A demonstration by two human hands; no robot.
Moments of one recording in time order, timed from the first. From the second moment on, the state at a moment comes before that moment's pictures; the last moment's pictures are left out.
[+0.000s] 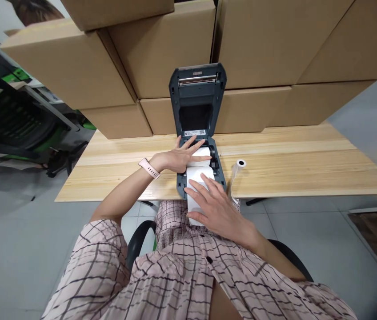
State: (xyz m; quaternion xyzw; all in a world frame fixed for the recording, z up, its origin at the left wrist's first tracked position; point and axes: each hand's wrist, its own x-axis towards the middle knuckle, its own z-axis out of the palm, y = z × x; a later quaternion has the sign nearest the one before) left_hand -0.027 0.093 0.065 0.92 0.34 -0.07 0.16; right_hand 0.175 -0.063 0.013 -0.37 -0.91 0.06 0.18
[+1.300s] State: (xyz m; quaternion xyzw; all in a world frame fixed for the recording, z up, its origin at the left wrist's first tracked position) left_hand -0.020 -0.066 -0.008 0.48 0.50 0.46 0.55; right_hand 0.221 0.217 0.097 -0.44 -0.61 0.36 0.55
